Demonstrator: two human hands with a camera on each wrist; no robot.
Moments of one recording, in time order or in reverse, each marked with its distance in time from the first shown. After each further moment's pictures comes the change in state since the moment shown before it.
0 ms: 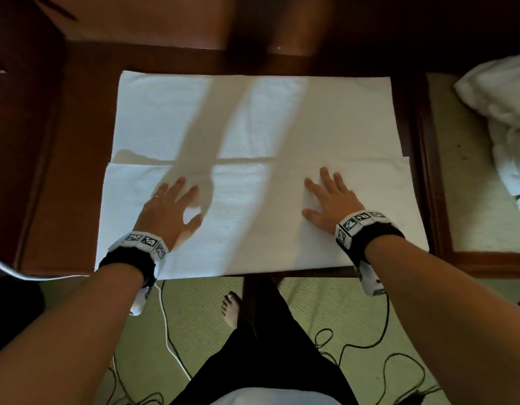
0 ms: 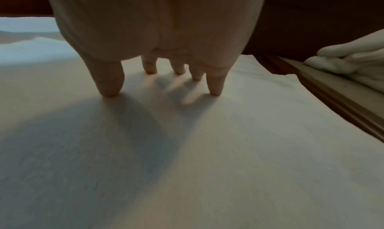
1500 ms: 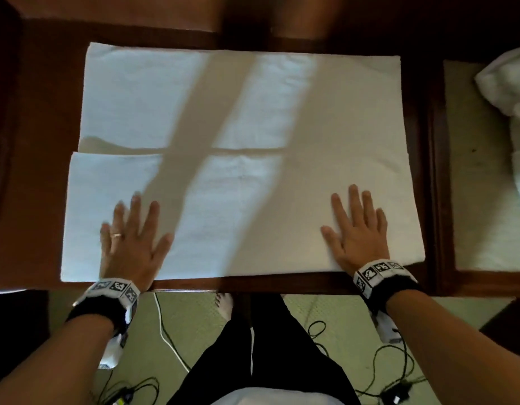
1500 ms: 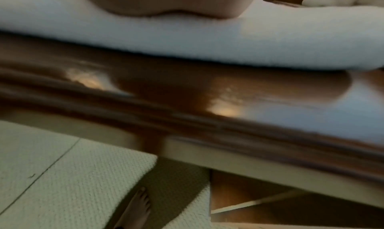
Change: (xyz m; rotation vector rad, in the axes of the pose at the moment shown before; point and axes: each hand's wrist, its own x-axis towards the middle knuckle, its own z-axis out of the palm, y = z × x) left_hand -0.024 -0.015 0.050 -0.011 0.127 -0.092; right_hand -0.022 0.066 0.055 -0.048 0.288 0.036
